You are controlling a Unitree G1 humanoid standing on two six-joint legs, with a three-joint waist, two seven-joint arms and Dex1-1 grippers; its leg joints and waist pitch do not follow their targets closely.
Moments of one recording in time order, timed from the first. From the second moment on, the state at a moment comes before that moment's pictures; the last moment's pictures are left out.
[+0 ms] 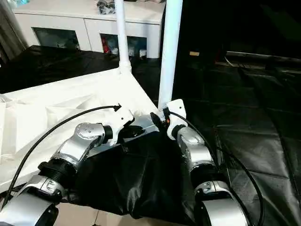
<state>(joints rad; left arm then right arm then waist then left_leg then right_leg) -0.65 0.14 -0.23 0.69 0.10 0.14 -0.80 -0.62 -0.08 -0.04 0.84 0.04 0.00 0.43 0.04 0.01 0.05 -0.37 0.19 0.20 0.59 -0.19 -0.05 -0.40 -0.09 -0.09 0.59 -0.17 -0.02</state>
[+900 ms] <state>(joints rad) -0.54 0.32 -0.26 0.50 0.00 0.14 -1.17 -0.54 -0.28 0.09 0.70 0.12 -0.01 1.13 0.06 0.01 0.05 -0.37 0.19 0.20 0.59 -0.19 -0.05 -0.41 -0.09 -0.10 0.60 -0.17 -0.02</state>
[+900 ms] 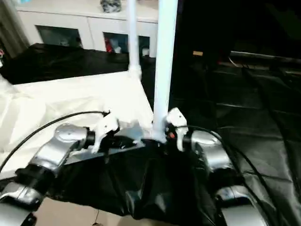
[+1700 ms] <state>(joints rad) -0.52 0.34 -0.27 0.45 -0.03 0.19 -1.22 -0.47 -0.30 0.11 0.58 0.15 0.08 1.17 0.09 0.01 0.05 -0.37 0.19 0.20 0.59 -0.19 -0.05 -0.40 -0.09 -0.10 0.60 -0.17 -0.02</state>
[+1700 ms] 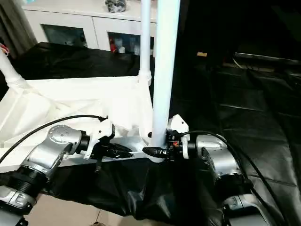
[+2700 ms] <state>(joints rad) -0.60 0.22 -0.24 0.59 0.06 0.14 -0.97 -0.56 -0.19 0.01 0.74 0.11 0.05 0.82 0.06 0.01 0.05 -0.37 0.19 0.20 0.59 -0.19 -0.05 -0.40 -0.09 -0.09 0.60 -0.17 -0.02</state>
